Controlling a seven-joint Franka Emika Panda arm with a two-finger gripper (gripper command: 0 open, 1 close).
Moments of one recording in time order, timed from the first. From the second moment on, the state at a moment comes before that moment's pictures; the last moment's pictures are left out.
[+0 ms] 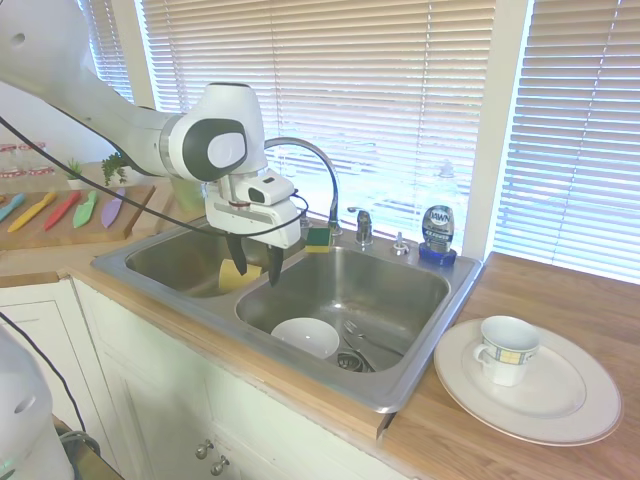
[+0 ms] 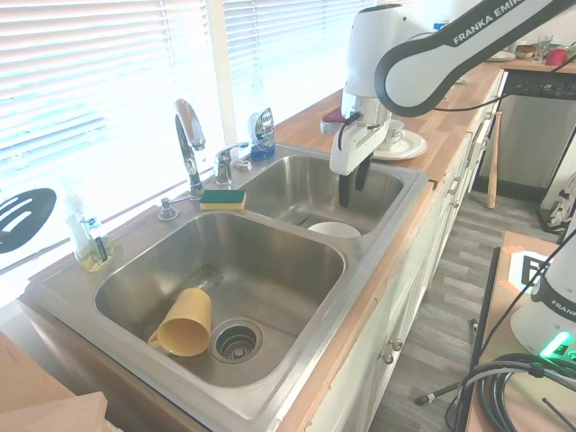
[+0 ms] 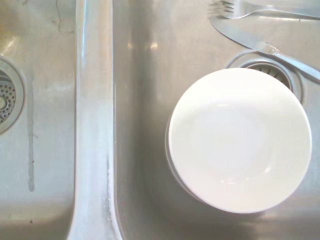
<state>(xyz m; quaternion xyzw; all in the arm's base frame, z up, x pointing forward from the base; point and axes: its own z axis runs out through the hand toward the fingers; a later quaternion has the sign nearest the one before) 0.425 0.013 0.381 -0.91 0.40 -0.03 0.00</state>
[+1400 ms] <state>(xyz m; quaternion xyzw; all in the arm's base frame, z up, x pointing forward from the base) 0.546 -0.010 0.376 -0.91 0.41 -0.05 0.00</state>
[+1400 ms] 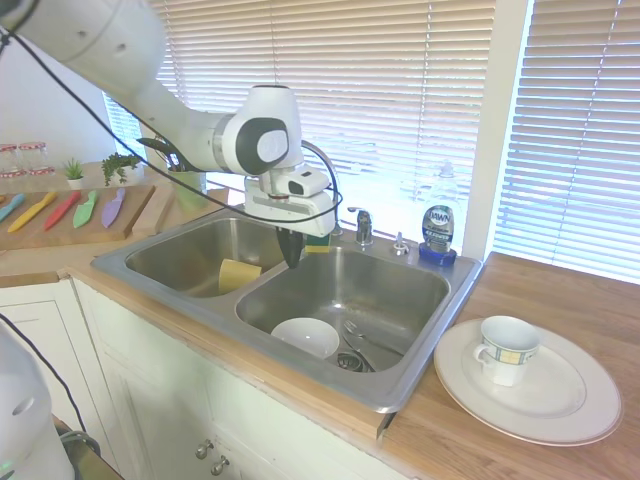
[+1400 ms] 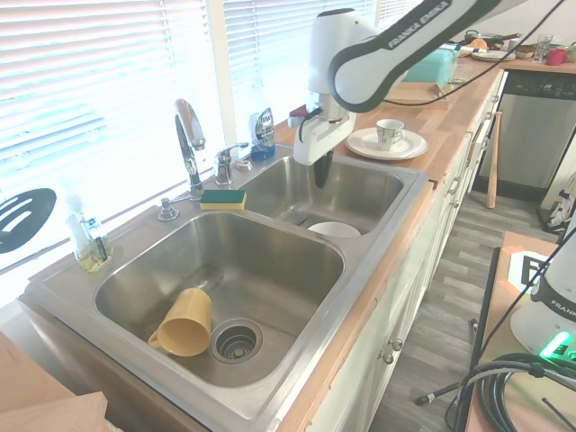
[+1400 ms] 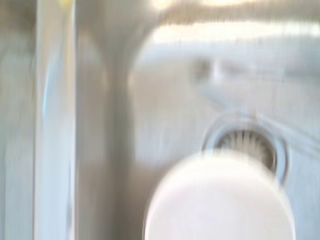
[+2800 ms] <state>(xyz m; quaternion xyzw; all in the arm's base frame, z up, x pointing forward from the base) 0.730 0.010 0.400 -0.87 0.46 -0.19 -0.01</state>
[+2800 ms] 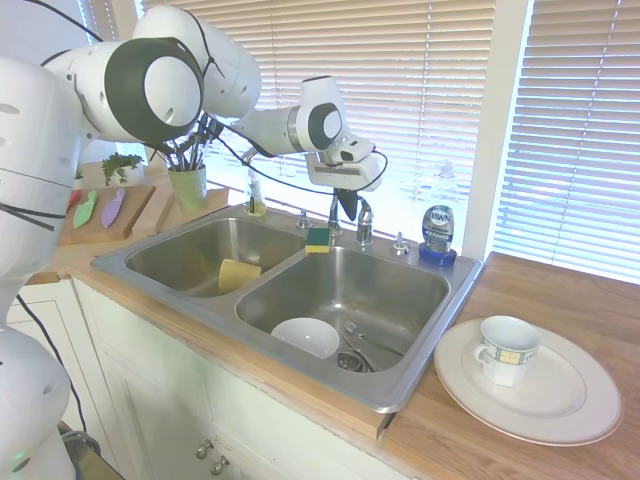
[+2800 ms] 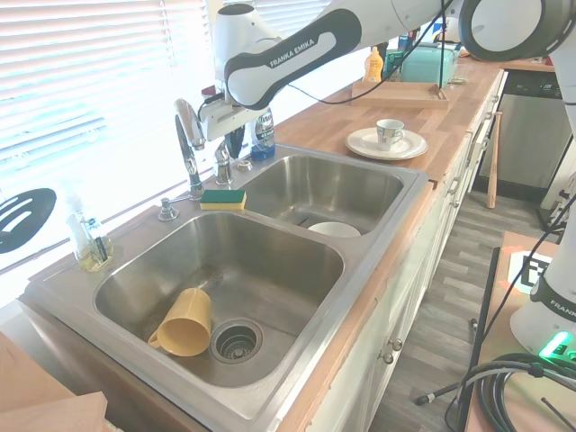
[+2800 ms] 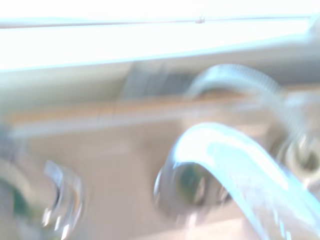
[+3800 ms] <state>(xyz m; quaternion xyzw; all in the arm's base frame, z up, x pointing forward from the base) 0.710 0.027 0.402 -0.85 0.46 -0.26 -0.05</state>
